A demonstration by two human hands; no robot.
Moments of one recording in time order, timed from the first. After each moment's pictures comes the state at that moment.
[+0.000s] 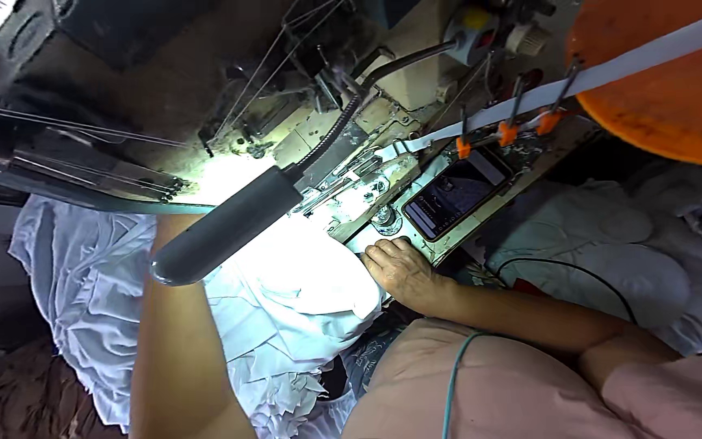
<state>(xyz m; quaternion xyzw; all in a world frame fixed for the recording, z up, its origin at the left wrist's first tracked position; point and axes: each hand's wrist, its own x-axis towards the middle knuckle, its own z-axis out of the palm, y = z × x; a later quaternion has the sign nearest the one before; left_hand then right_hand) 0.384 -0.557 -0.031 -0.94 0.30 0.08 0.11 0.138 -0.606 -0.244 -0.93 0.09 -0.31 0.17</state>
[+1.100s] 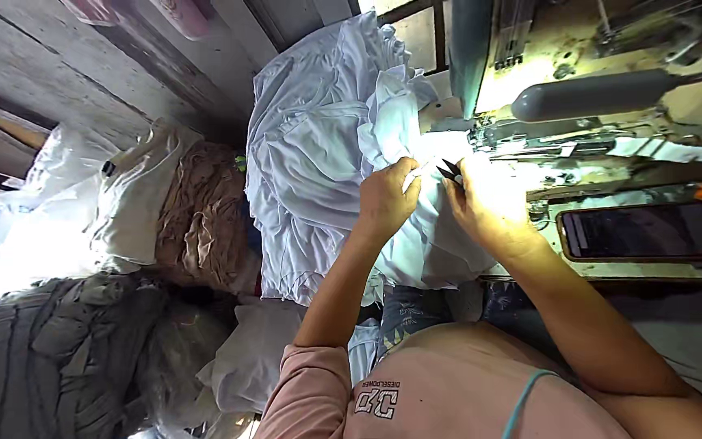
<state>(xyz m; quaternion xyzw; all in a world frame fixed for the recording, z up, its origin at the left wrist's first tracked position) 0.300 -0.432 -0.114 -0.85 0.40 -0.19 -0.27 0.207 -0.583 -0.131 -0.93 0.06 -0.31 0.22</state>
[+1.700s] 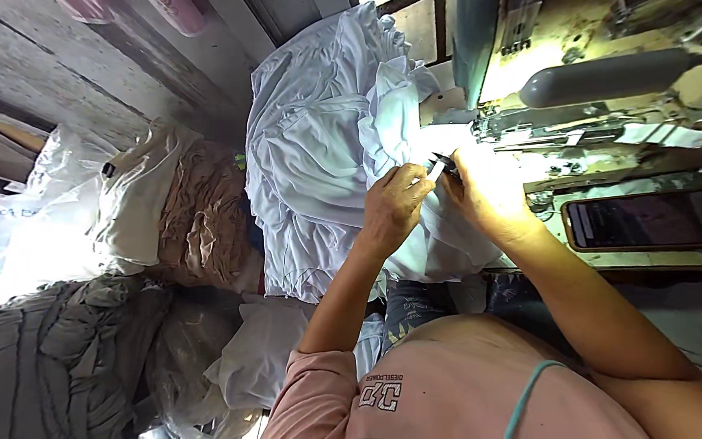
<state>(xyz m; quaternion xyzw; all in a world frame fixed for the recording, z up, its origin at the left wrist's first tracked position) 0.283 -0.422 -0.121 -0.75 0.54 -0.27 -0.28 0.218 -0.586 -0.132 -0.92 0.02 -0.30 0.23</state>
